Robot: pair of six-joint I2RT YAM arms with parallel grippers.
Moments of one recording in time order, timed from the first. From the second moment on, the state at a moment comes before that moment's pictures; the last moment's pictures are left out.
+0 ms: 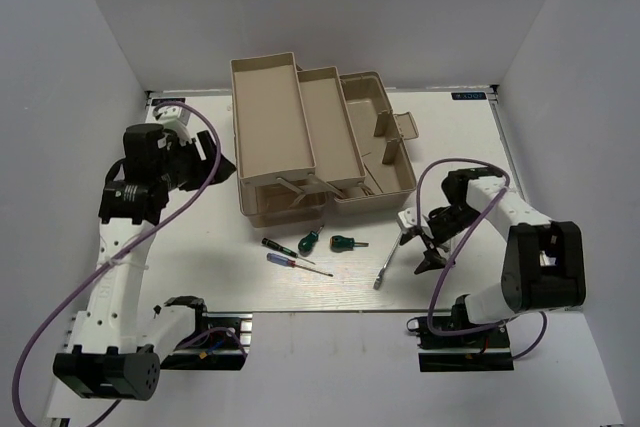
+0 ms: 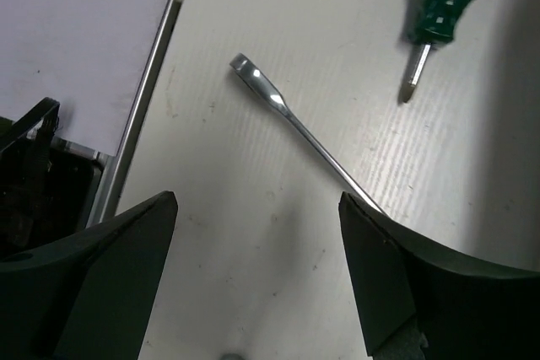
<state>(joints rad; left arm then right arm) -0.04 1.02 1.20 -0.78 0.31 -0.31 0.11 1.44 0.88 -1.36 -0.87 -1.95</state>
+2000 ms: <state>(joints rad) -0.53 1.25 1.35 -0.71 0.50 -0.19 0.25 1.98 2.08 -0.95 -0.54 -0.02</state>
